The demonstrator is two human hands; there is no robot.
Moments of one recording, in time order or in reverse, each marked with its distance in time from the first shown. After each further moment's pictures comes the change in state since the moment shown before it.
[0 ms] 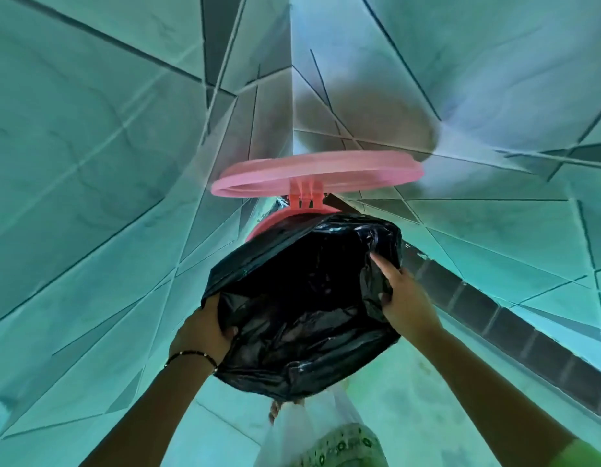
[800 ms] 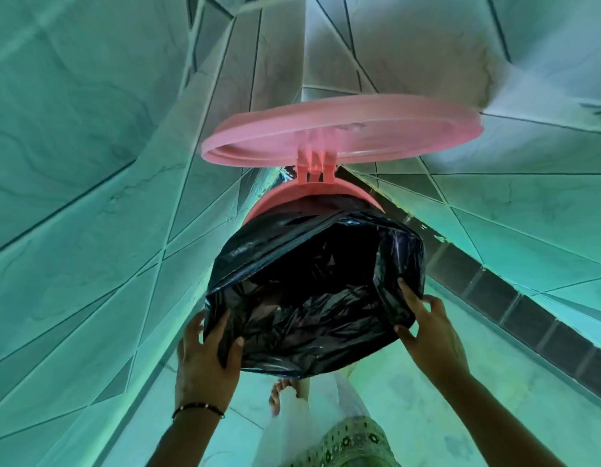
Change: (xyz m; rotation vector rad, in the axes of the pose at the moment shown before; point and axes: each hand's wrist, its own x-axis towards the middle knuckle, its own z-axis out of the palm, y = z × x) left_hand -0.024 -0.029 0.071 -0.199 0.243 0.023; right_hand -0.025 0.065 0.063 -0.123 0.021 0.117
